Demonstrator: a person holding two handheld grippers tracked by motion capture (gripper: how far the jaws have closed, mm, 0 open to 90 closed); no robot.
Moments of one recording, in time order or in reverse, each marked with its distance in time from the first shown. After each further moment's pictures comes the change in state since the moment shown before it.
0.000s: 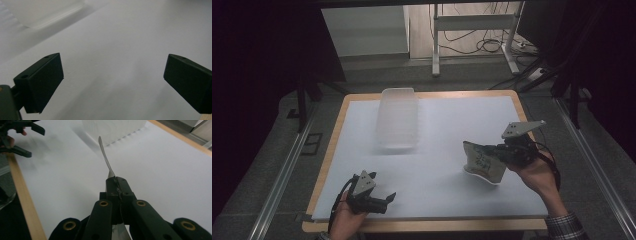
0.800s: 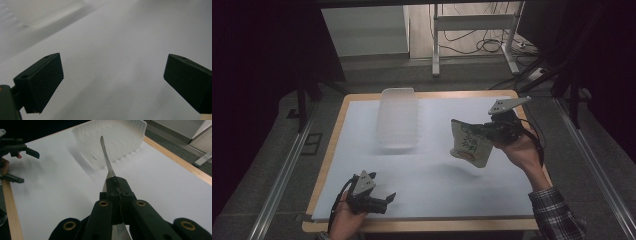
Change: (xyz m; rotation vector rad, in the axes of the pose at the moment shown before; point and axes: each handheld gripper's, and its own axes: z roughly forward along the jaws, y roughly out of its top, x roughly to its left) left arm 0.000 -0.001 0.000 0.001 -0.004 -0.006; right arm -0.021 0.052 0.025 -0.057 0.022 -0.002
